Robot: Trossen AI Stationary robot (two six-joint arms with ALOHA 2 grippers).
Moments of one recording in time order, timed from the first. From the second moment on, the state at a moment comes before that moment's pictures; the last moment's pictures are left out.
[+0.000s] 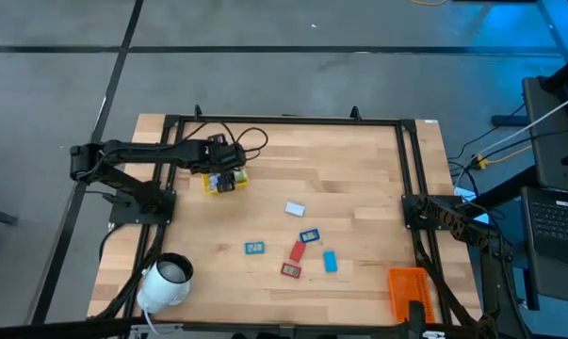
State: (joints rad) left arm 0.27 1.34 0.90 -0.78 -0.41 0.11; right arm 1.28 2.08 2.33 -1.27 1.13 0.62
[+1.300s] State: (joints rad) left arm -0.51 0.77 0.81 -0.32 -0.56 0.14; right arm 0.93 1.97 2.06 -1.57 0.71 0.68
